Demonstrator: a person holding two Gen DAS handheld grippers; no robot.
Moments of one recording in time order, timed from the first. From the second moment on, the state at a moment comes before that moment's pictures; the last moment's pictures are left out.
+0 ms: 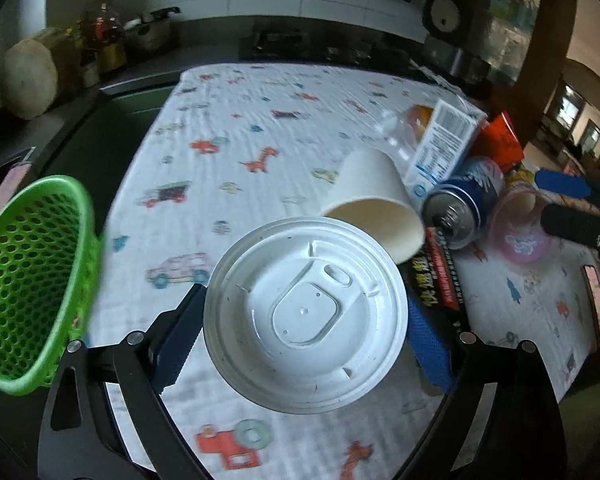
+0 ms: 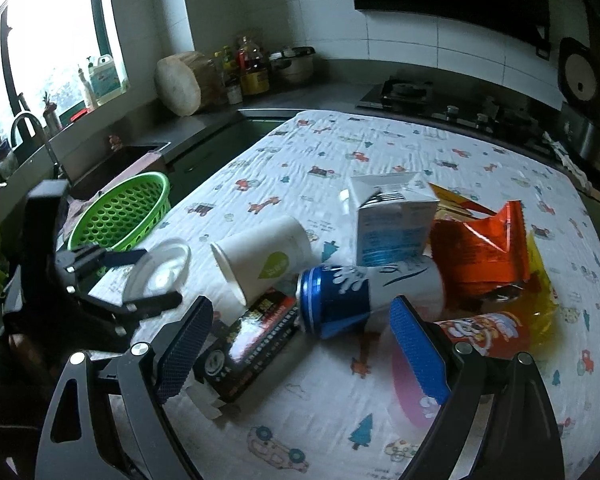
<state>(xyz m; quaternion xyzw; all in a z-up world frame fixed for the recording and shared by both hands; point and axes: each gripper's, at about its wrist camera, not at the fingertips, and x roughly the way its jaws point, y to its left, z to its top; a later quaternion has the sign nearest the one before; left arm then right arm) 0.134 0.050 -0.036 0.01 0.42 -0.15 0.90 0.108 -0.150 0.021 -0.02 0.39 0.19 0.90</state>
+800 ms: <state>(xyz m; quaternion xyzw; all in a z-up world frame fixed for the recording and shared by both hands) 0.124 0.113 -0.017 -0.04 0.39 -0.11 0.91 0.167 -0.073 -0.003 -0.11 0.42 0.29 0.85</state>
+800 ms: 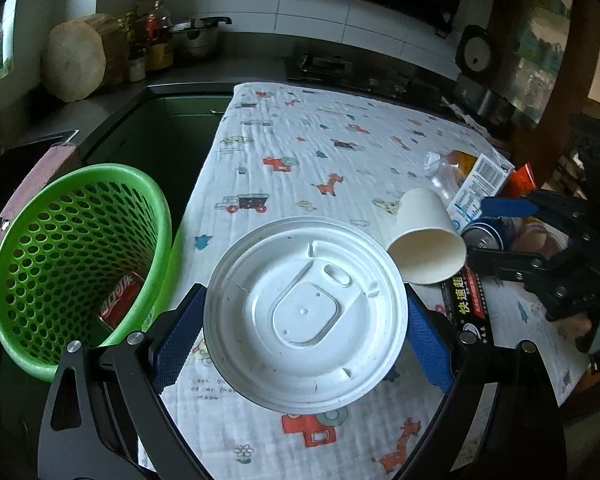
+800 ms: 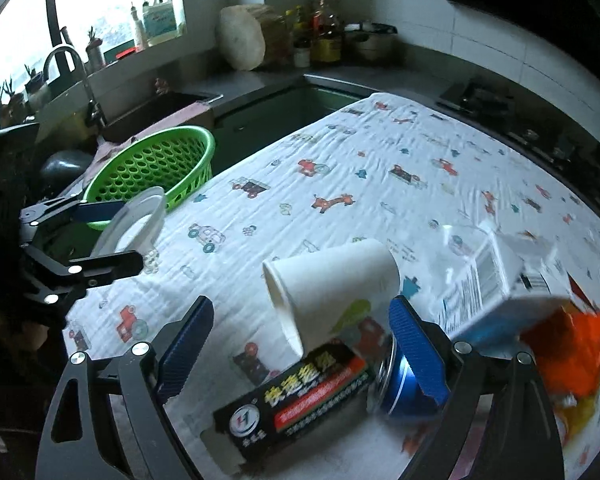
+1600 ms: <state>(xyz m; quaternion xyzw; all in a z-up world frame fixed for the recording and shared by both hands) 0.139 0.125 -0.028 -0.05 0.40 -0.10 0.91 0.228 -0.047 -0.031 -0.20 0.46 0.31 0.81</state>
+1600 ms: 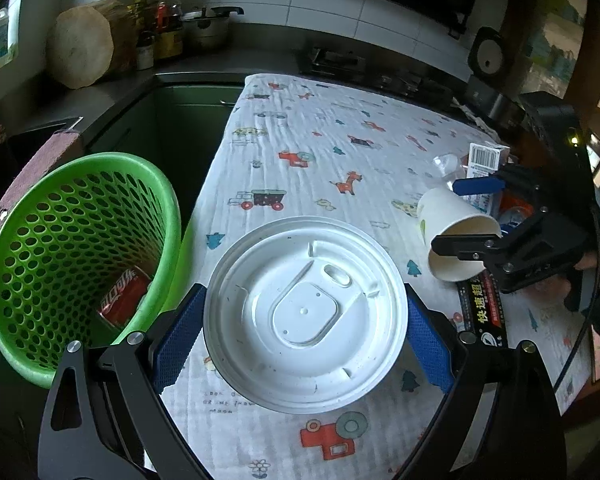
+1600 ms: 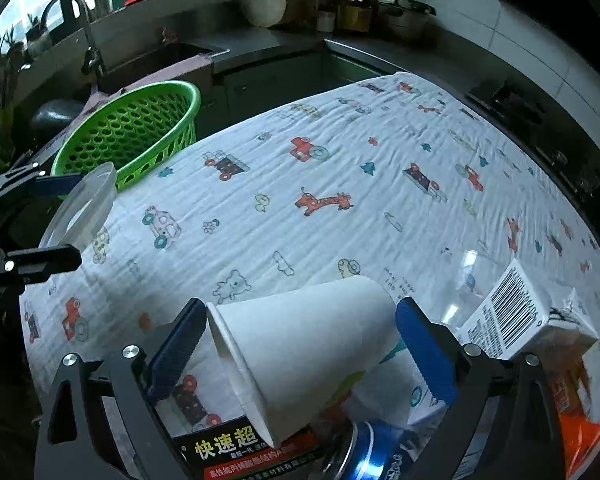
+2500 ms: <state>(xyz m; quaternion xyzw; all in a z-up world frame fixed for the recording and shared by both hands) 0.133 0.171 -0.015 -0.08 0.39 -0.06 0.92 0.217 -0.026 -0.031 -0.21 0.48 0.31 0.79</state>
